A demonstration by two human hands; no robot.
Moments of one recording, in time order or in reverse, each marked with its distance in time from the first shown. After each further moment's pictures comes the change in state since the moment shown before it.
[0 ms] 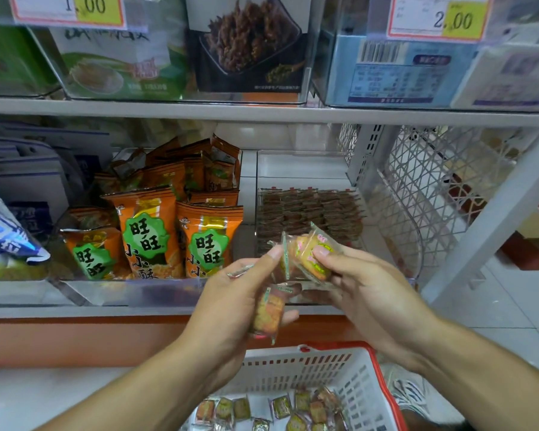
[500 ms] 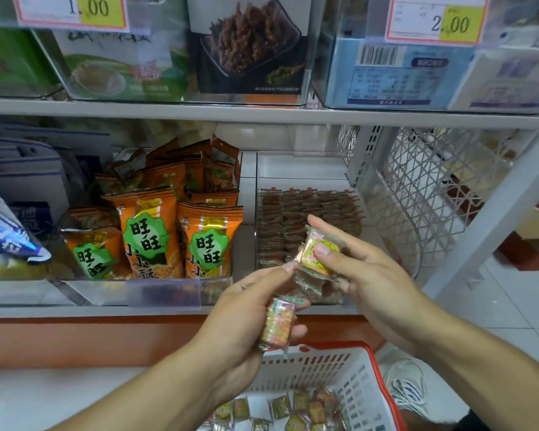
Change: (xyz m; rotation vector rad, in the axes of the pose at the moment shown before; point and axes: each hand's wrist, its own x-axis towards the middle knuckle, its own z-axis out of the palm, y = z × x) left_hand -0.010 -0.006 0.010 -0.046 -0.059 -0.163; right_hand 0.006 -0.003 -0.014 -0.269 0.033 -0.090
